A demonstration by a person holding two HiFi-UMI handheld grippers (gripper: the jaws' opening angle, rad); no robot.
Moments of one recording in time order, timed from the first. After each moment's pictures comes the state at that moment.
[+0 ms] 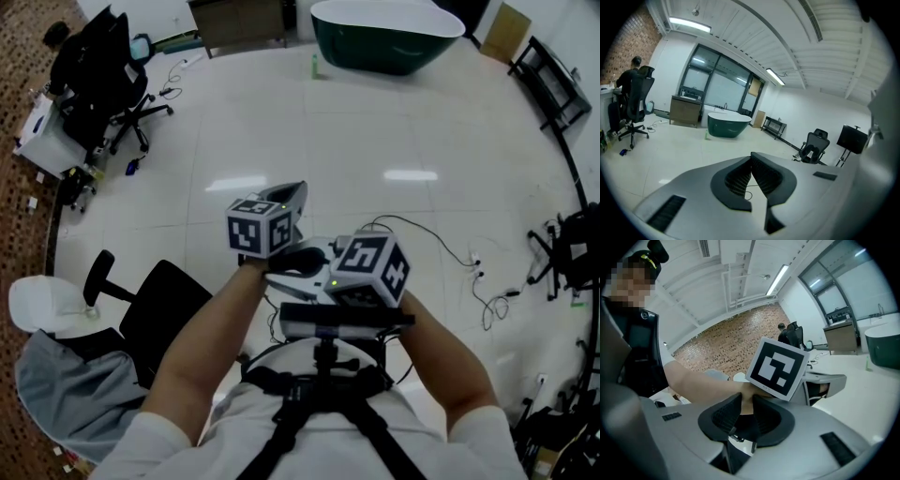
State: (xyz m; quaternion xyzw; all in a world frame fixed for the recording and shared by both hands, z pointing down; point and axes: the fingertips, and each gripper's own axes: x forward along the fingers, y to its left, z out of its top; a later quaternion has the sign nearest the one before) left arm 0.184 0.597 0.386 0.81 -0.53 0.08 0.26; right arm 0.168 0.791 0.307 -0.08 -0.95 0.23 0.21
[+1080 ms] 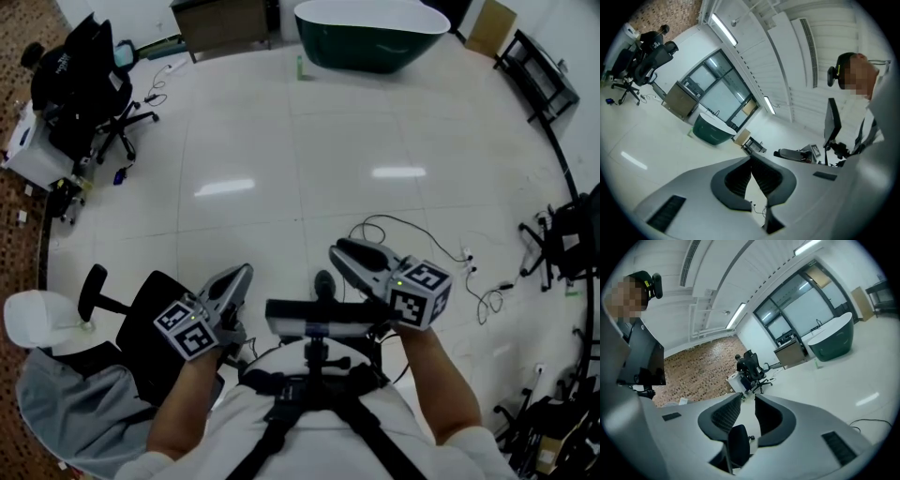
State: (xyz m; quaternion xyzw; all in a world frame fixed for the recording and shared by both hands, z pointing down) left arm 0.134 0.762 0.376 0.83 -0.43 -0.14 0.32; right arm 0.272 0.705 0.336 0.20 -0.92 0.32 0.08
